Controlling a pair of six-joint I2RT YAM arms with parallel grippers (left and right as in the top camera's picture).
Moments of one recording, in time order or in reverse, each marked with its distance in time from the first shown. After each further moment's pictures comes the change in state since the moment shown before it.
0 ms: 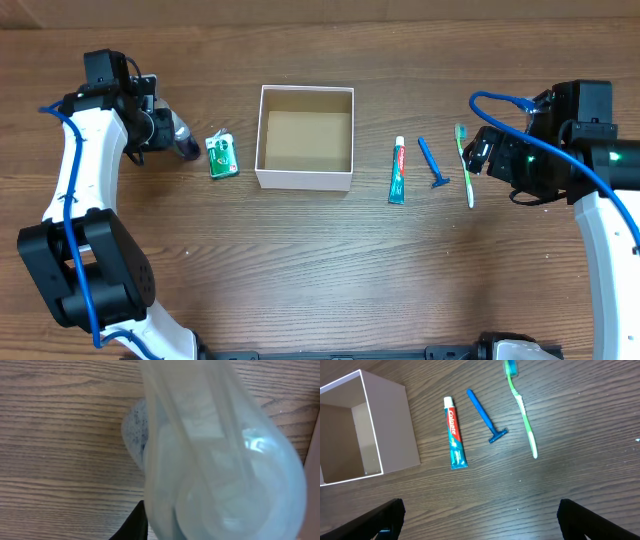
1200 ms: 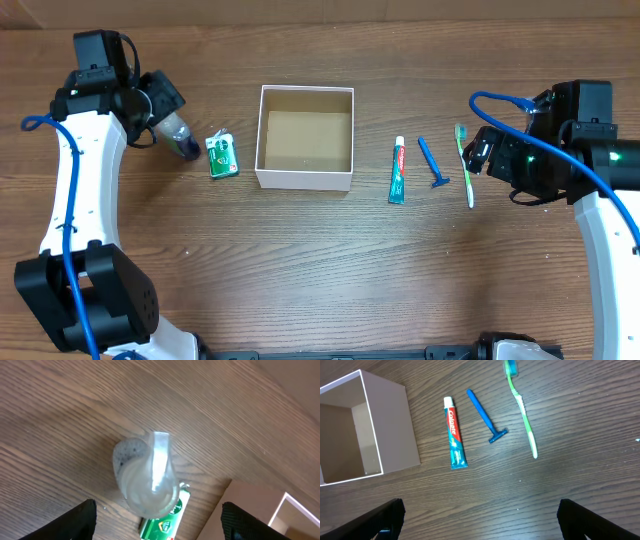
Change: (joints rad) left arm -0.039 -0.111 0.045 0.061 -0.005 -0.602; right arm 0.000 0.000 0.000 0.001 0.000 0.000
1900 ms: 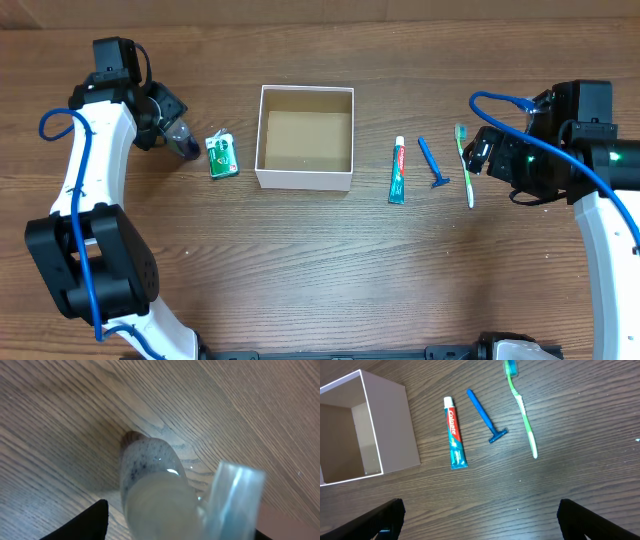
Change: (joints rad) left arm 0.000 0.138 0.000 0.019 -0.025 -0.142; right arm 0.000 0.000 0.000 0.000 0.000 0.000
